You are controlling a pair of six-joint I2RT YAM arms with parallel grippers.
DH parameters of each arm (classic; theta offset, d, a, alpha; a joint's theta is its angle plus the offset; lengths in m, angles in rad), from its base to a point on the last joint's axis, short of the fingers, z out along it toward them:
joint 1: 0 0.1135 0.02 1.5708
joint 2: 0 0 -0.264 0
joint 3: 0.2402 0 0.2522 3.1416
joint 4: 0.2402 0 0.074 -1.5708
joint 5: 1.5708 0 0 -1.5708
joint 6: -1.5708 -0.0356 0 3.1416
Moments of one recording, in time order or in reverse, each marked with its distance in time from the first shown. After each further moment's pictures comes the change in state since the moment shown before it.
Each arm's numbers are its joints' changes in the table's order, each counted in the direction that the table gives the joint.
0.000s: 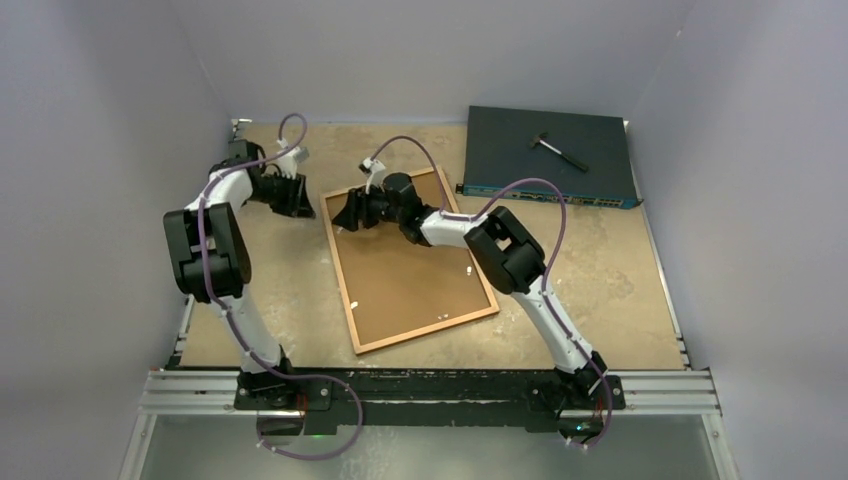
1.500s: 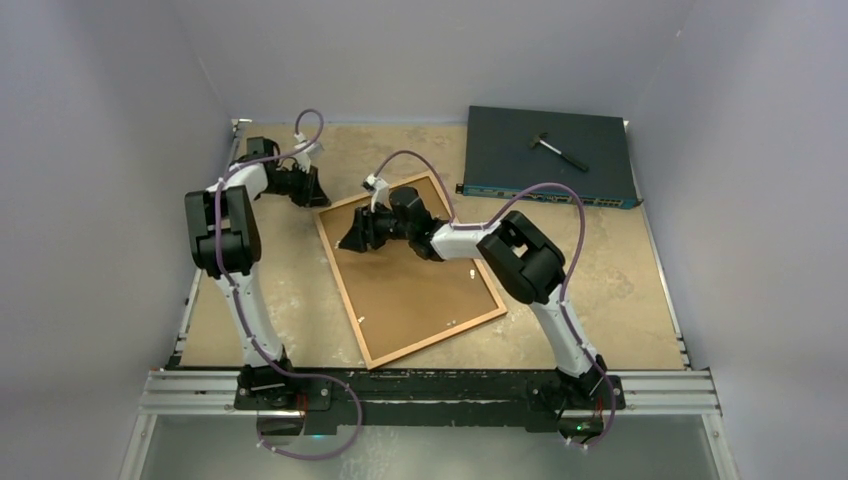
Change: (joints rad) left arm -0.040 -0.273 0.231 -0.119 0.203 -0.052; right arm 0.044 0.219 -0.321 -0.041 -0.069 -0.052
